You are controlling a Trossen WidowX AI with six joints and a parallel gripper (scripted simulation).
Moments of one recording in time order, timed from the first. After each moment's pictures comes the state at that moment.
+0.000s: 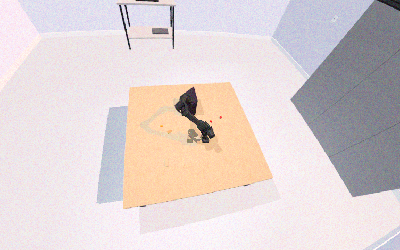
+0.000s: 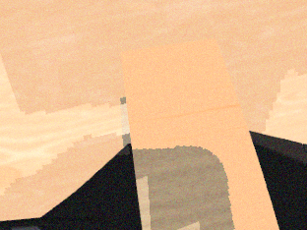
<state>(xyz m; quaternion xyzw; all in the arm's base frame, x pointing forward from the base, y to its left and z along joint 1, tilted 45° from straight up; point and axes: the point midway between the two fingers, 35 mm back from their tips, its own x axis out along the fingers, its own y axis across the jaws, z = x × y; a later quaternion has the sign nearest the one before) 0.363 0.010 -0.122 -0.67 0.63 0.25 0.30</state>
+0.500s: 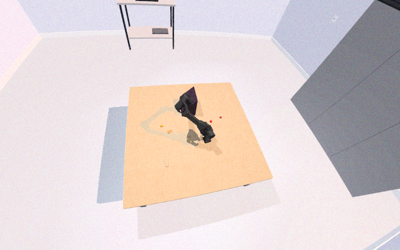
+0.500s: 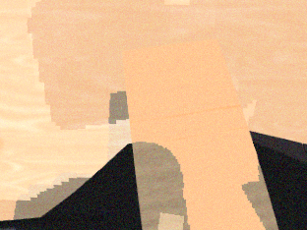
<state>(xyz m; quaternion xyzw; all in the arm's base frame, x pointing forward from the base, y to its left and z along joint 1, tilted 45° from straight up) 0.364 0.009 -0.123 -0.70 0.60 0.32 0.22</state>
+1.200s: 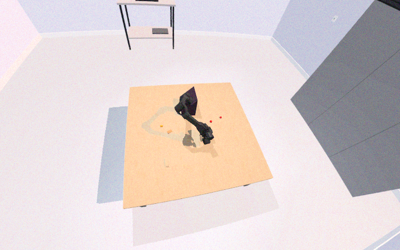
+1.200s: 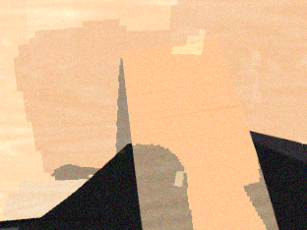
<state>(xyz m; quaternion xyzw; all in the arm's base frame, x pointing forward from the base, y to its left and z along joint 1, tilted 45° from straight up) 0.367 -0.008 -0.140 -0.70 0.60 0.32 0.23</state>
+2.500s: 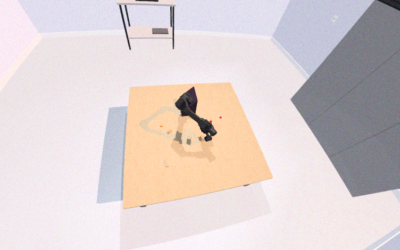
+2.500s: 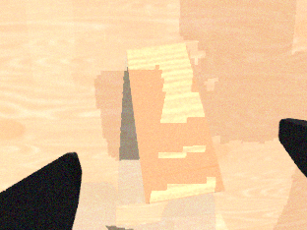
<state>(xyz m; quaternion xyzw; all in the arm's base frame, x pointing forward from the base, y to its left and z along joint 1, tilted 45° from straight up) 0.360 0.034 -0.104 -0.70 0.59 0.32 0.22</state>
